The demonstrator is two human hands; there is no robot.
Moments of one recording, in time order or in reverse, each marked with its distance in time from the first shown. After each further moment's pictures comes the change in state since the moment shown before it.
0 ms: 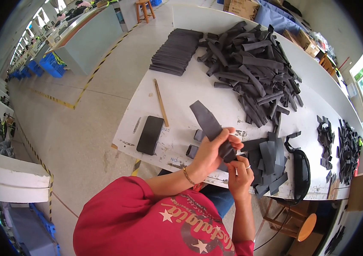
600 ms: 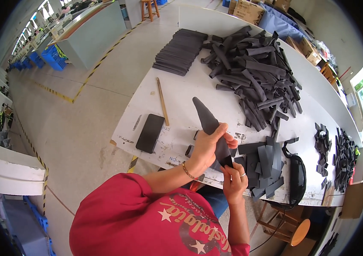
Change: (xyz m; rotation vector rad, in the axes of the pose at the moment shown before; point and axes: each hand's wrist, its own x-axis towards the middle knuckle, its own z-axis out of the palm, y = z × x) left_hand 0.011 0.017 -0.002 0.113 0.182 0.130; right_hand -0.020 0.004 0.008 -0.034 0.003 -0.024
